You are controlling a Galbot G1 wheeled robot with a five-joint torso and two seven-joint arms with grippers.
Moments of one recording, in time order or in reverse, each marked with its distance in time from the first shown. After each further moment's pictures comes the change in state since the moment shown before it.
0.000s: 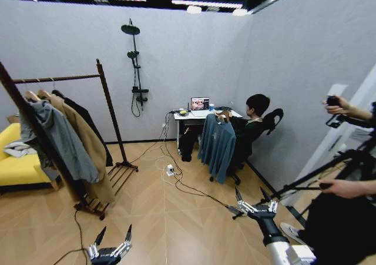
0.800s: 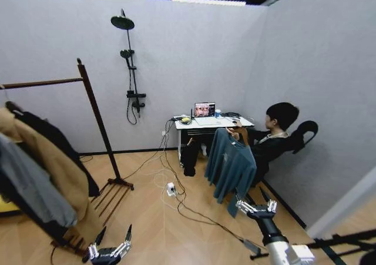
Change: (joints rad) left arm 0.000 0.000 0.000 0.000 0.000 0.000 0.000; right arm 0.008 -0.005 0.002 -0.006 0.002 0.012 -0.012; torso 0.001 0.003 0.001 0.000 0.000
